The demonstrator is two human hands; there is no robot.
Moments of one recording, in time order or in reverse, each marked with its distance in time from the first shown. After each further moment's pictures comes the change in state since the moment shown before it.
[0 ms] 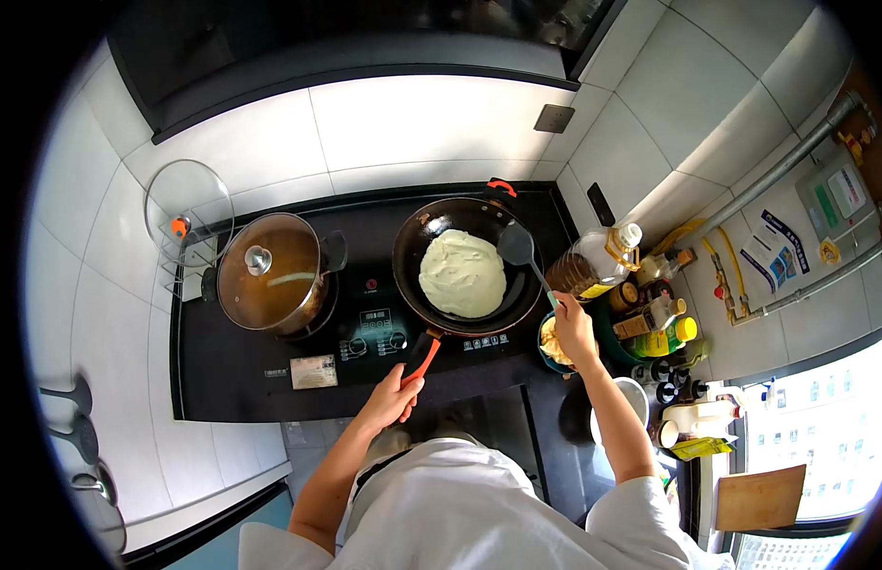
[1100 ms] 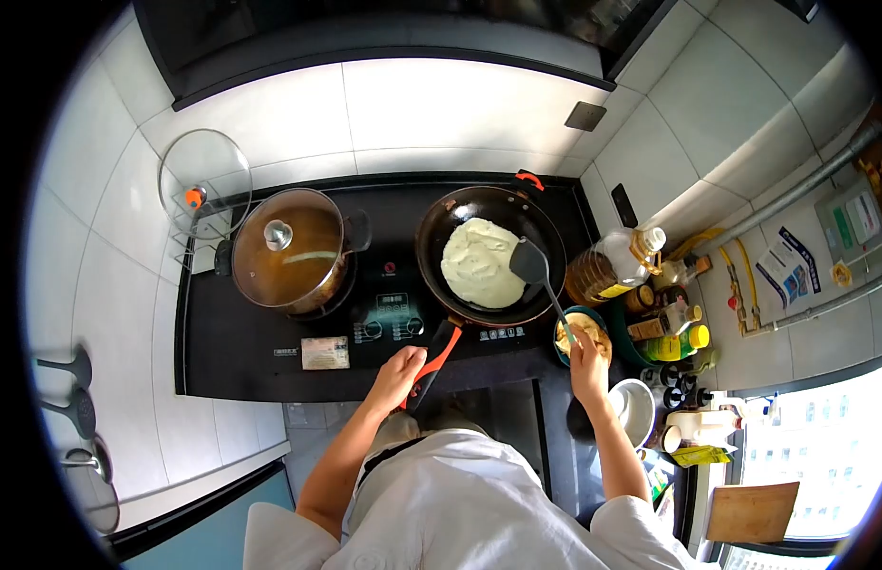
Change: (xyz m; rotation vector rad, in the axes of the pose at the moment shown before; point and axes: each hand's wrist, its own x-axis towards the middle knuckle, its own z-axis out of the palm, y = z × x) left_hand 0.013 -0.021 -0.017 0.115 0.208 0.239; right_hand -0.073 0.007 0.005 -0.126 0.019 -0.111
